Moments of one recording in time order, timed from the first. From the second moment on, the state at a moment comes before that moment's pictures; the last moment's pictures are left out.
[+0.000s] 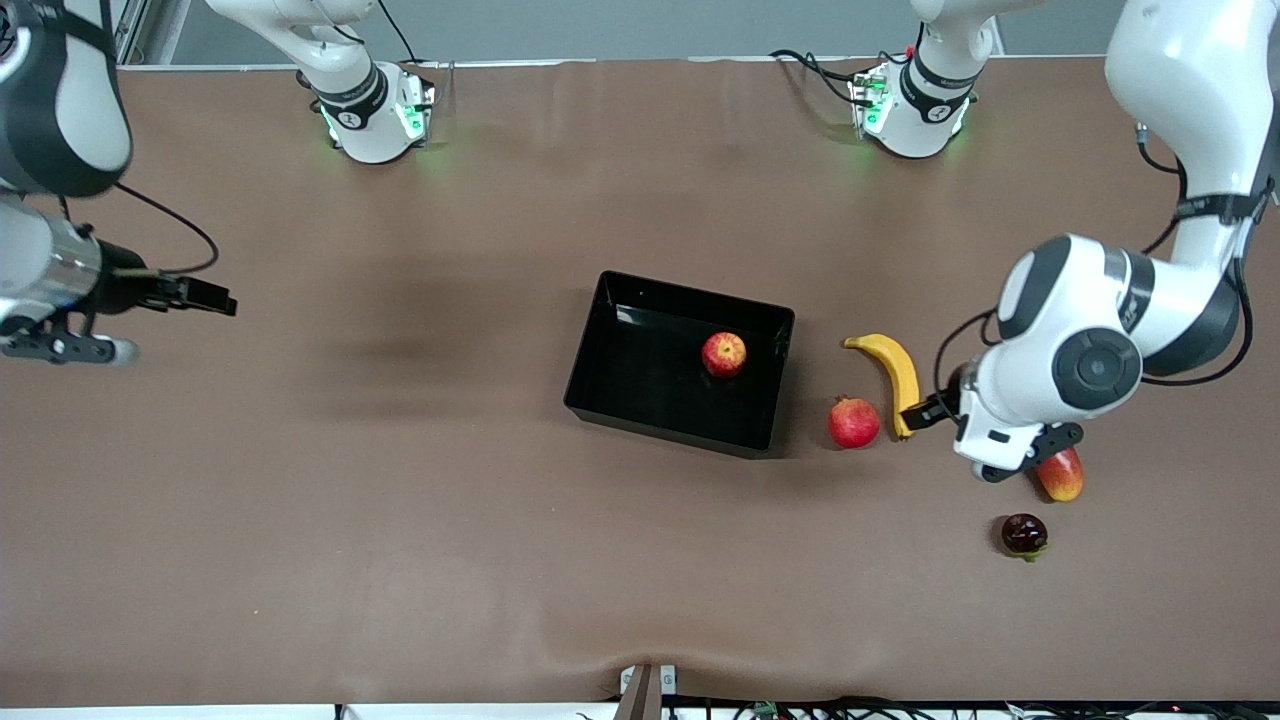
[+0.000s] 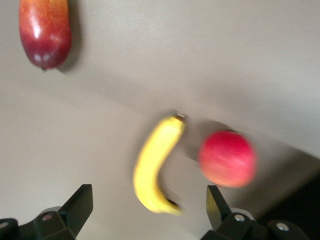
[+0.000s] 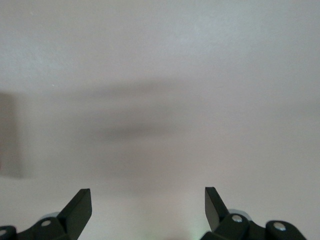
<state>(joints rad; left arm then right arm) 0.29 0.54 -0.56 -1.65 0.31 1.86 -0.73 -0.06 0.02 -0.03 -1.82 0.06 1.67 0.00</state>
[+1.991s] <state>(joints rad) 0.23 0.32 -0.78 -1.74 0.24 1.92 -0.73 -0.04 -0.11 0.02 -1.62 0.02 1.41 0.03</state>
